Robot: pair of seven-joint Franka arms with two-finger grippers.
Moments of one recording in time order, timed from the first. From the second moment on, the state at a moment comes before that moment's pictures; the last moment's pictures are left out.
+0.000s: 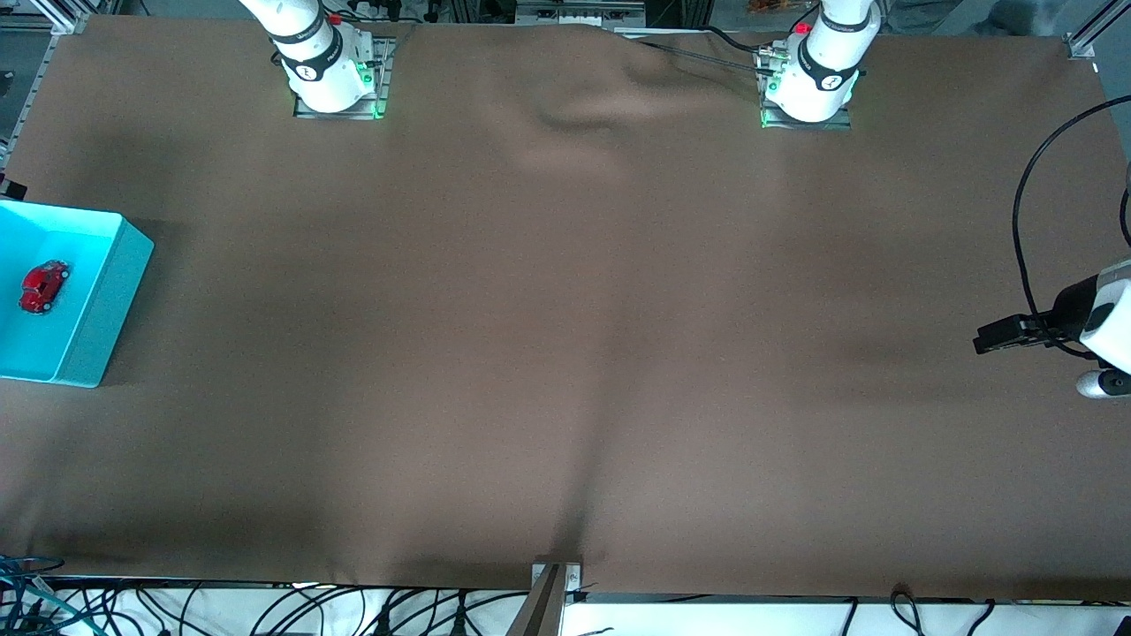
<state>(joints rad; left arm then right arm) 0.27 0.36 -0.20 -1.42 0.07 1.76 -0.06 -0.23 0.03 -0.27 -1.73 0.04 1.58 -0.26</state>
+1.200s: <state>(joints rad) 0.27 0.36 -0.20 -1.42 0.07 1.76 -0.06 -0.14 -0.12 0.00 -1.72 0.04 1.55 0.04</state>
